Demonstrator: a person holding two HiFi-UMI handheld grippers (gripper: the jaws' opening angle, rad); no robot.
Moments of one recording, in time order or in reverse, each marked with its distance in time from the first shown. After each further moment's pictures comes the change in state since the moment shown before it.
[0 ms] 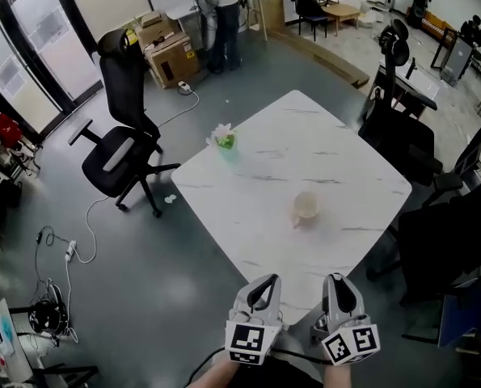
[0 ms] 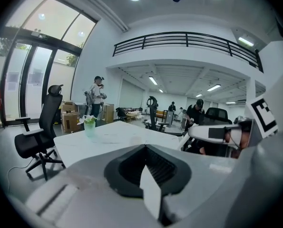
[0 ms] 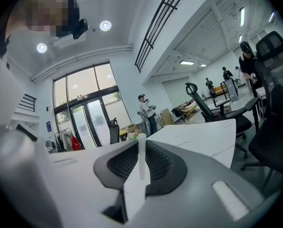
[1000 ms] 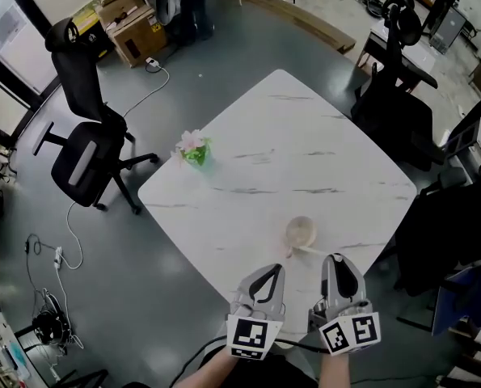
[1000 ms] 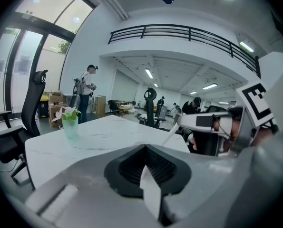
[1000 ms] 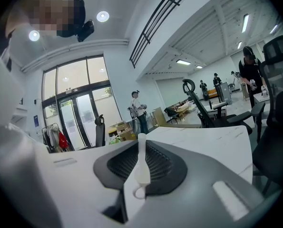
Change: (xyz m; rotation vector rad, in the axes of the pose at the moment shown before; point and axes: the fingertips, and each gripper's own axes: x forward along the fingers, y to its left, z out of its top) left arm 0.139 0.046 0.016 -0.015 0.084 -0.123; right arm 0.145 -0.055 0.026 -0.033 0.030 -0.116
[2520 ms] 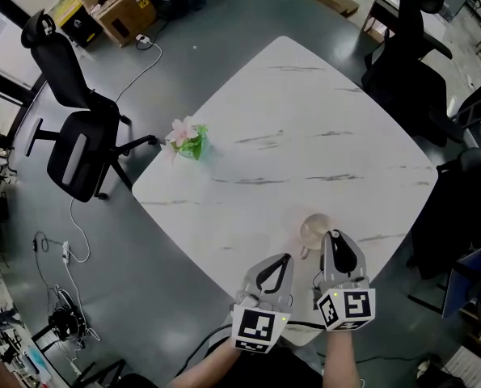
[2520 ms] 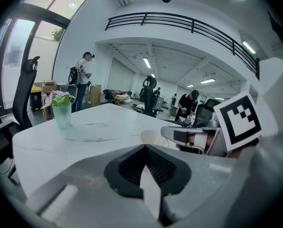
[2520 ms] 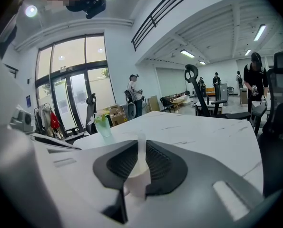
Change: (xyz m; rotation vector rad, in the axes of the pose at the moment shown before) left arm 0.042 0.030 -0.029 -0.011 0.126 -0.074; right arm 0.077 -0.028 -0.075 -0.111 0.171 -0.096
